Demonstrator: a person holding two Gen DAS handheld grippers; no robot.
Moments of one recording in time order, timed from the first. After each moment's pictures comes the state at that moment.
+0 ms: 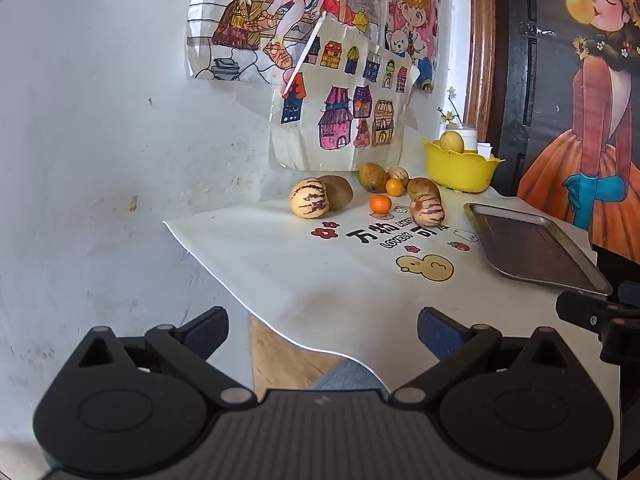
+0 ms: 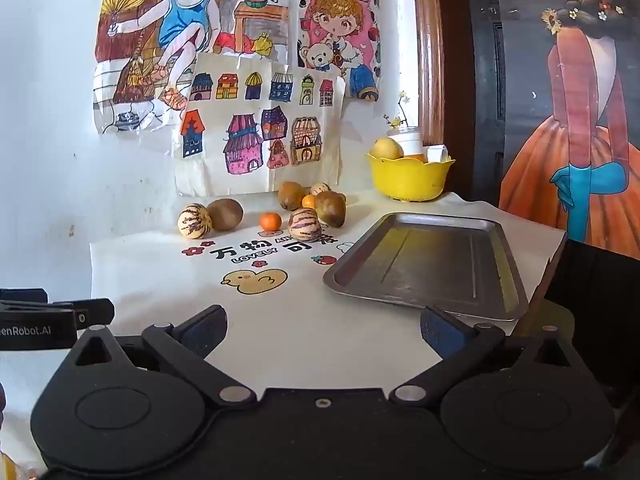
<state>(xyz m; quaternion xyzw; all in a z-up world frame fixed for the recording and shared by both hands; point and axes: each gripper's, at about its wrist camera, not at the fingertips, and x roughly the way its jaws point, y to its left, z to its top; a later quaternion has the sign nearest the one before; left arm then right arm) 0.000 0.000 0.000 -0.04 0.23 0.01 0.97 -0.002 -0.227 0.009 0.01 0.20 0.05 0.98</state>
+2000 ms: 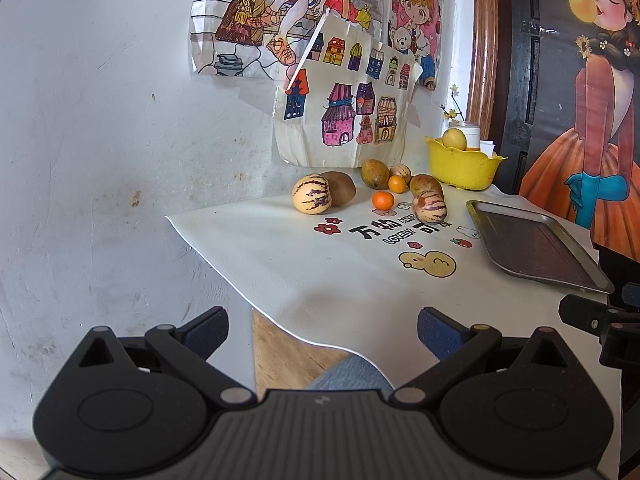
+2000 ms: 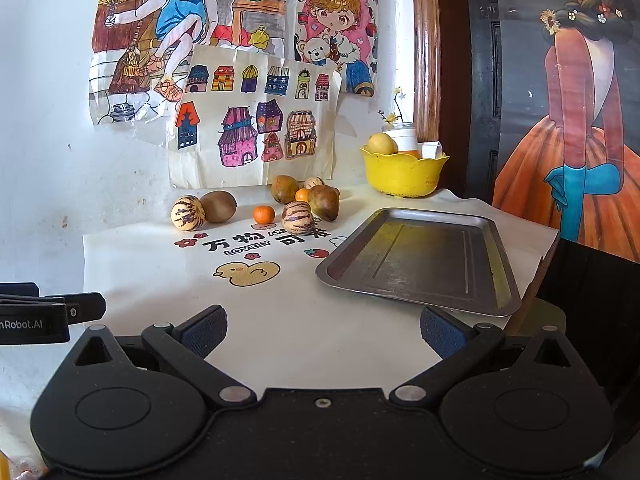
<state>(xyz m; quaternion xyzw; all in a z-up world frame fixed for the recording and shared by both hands) -0.001 0.002 -0.001 -0.04 0.23 0.01 0.97 -0.001 -0.228 0.006 -0.01 0.21 0.05 0.98</state>
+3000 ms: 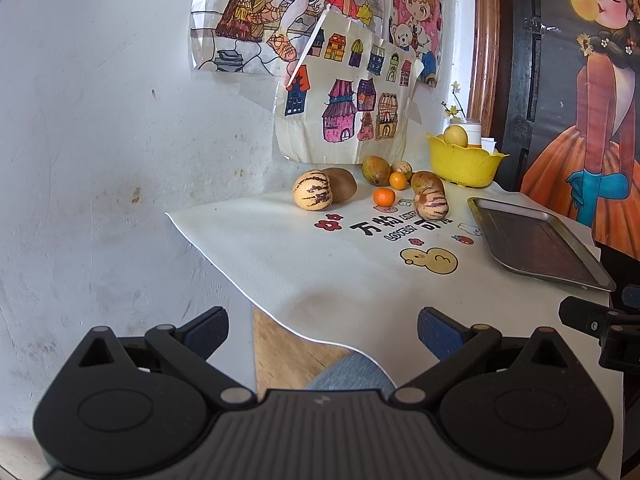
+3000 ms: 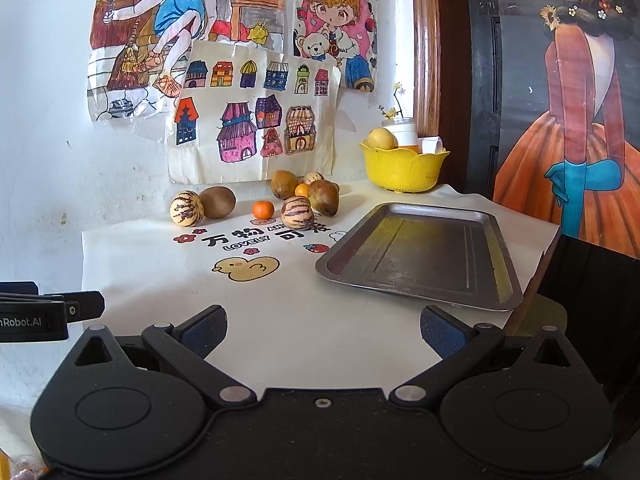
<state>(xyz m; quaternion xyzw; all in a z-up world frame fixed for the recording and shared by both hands) 0.000 -0.001 -0.013 -0.04 0.24 0.01 0.97 0.001 -0.230 0.002 -0.01 0.21 0.05 0.98</state>
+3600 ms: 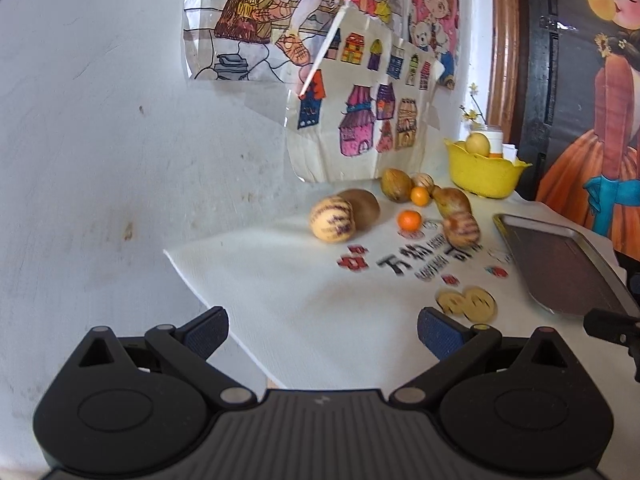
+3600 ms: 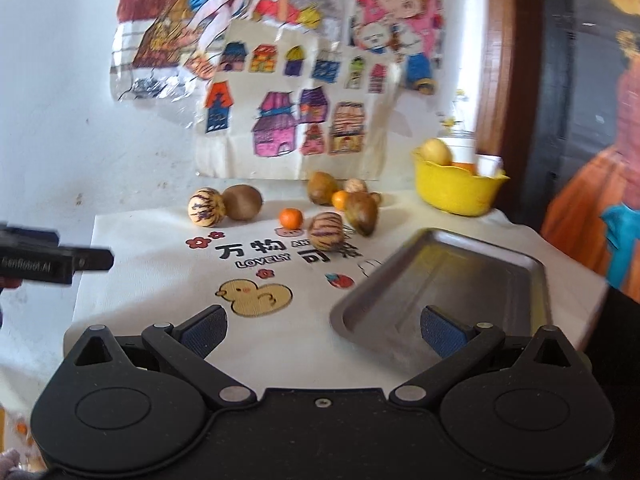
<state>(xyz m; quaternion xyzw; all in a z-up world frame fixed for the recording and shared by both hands) 0.069 0.027 0.013 -0.04 0.25 0.01 0.97 0.079 -0.228 0.029 -0.08 0.24 0.14 0.96</state>
